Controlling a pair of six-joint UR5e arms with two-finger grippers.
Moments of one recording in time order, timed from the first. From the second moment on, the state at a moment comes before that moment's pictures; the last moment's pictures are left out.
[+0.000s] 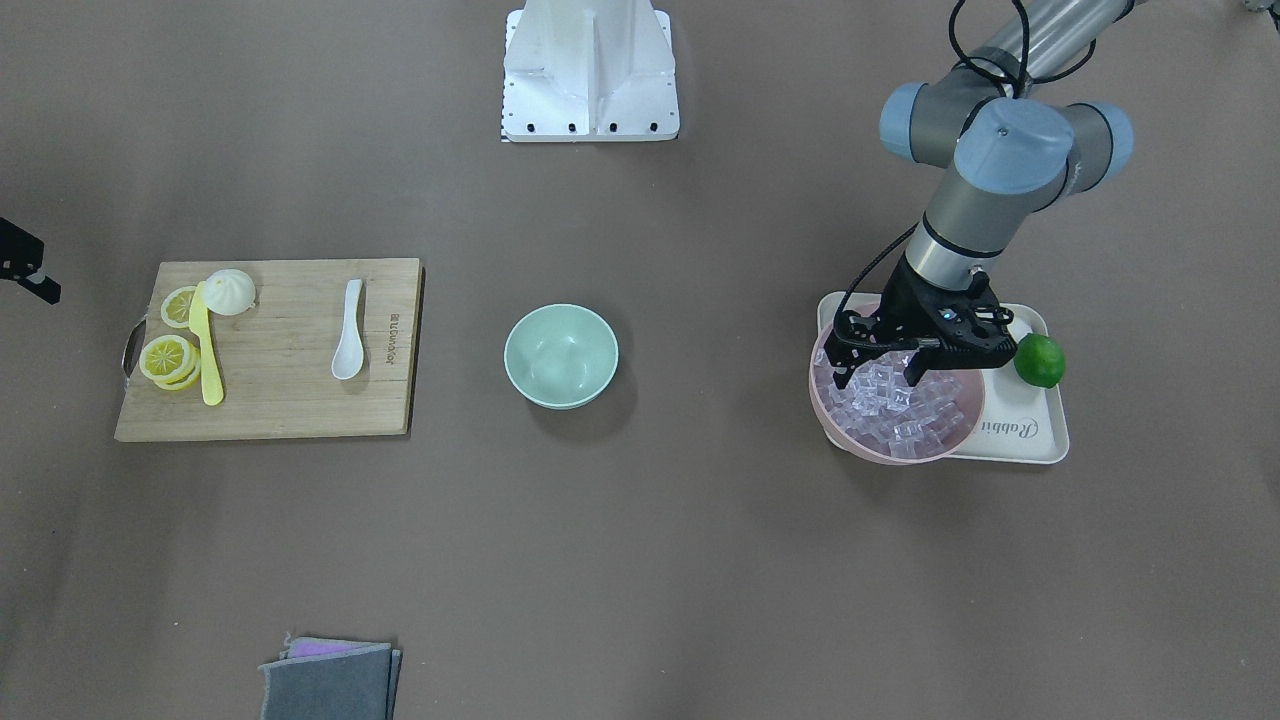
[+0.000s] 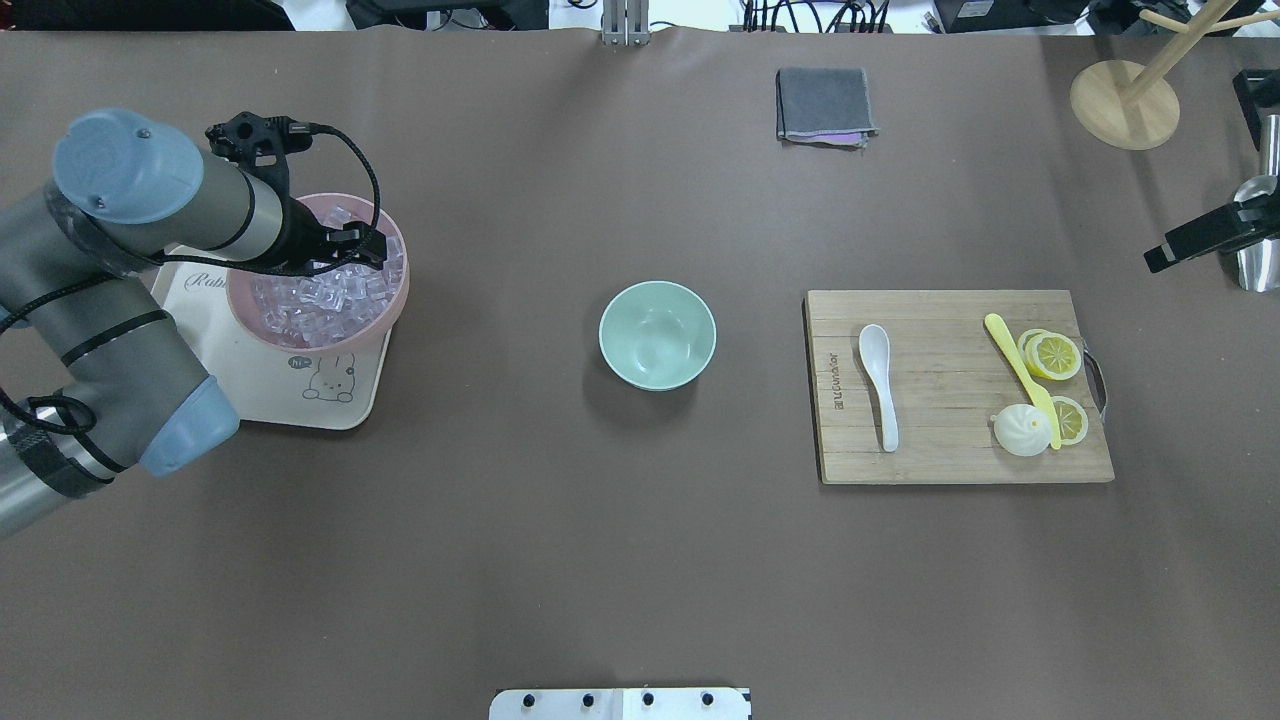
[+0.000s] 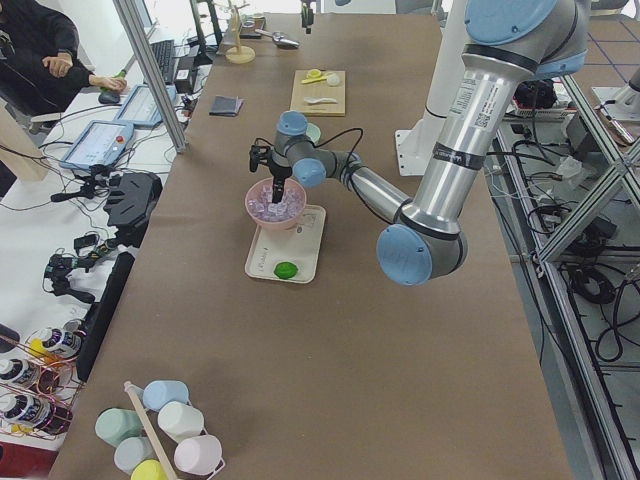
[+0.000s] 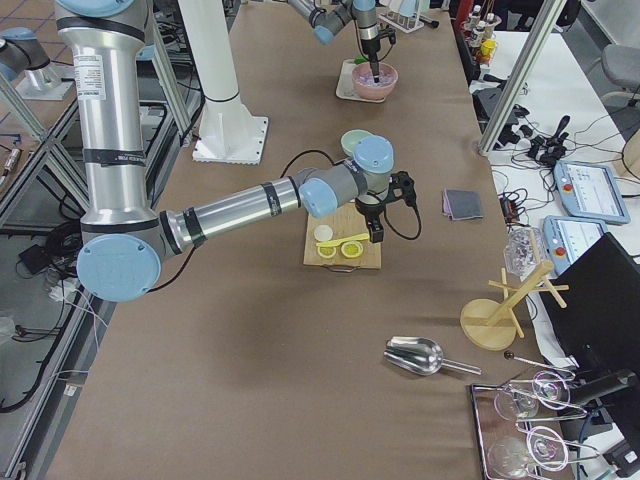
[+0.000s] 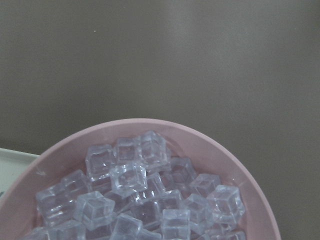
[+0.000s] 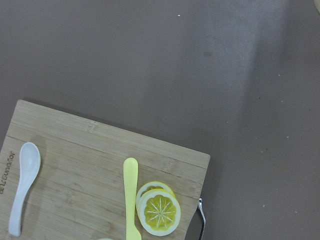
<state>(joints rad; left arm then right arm) -0.80 -1.95 -1.67 -1.97 -1.91 -1.13 1.24 -1.53 1.87 -1.37 2.40 0.33</state>
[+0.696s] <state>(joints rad) -0.79 -1.98 -1.62 -1.98 -1.91 -1.12 1.24 -1.53 1.87 -1.37 2.40 0.34</state>
